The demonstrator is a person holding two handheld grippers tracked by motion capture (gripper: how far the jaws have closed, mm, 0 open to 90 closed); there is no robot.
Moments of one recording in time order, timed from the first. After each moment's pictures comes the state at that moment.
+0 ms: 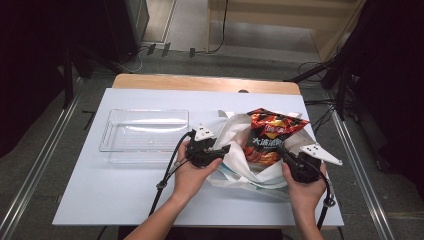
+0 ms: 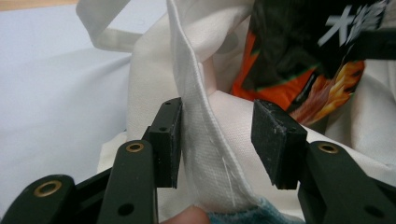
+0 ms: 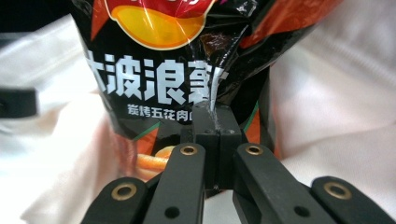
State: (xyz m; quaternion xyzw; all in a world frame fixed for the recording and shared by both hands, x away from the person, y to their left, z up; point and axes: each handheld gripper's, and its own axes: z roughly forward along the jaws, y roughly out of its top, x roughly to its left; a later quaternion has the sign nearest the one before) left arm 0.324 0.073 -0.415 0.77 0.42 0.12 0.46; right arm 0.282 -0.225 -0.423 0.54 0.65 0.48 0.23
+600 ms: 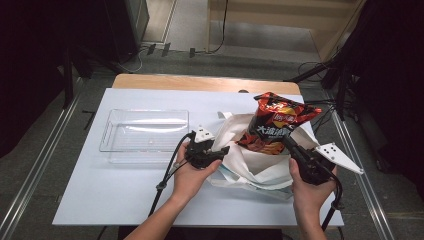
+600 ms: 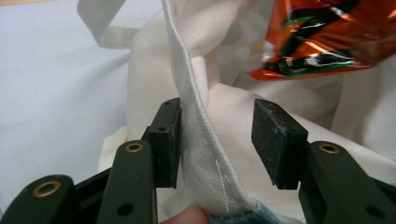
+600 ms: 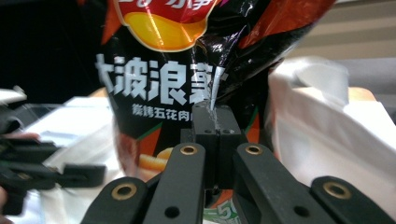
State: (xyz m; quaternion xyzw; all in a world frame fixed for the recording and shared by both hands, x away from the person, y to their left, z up) left arm 0.322 0.073 -0.420 0.78 0.42 0.12 0.46; right arm 0.263 -0.227 -0.380 0.49 0.60 0.57 0.27
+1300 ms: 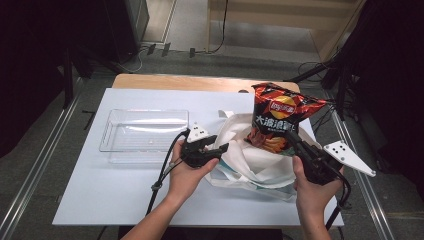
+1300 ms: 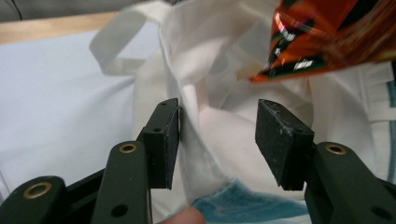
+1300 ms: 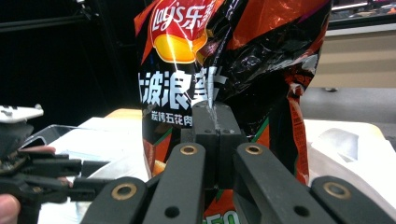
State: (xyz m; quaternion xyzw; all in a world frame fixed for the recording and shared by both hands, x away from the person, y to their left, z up) left arm 0.313 0.086 -0.395 0.76 0.40 0.13 0.50; right arm 0.253 -0.222 -0.351 0.46 0.59 0.60 0.28
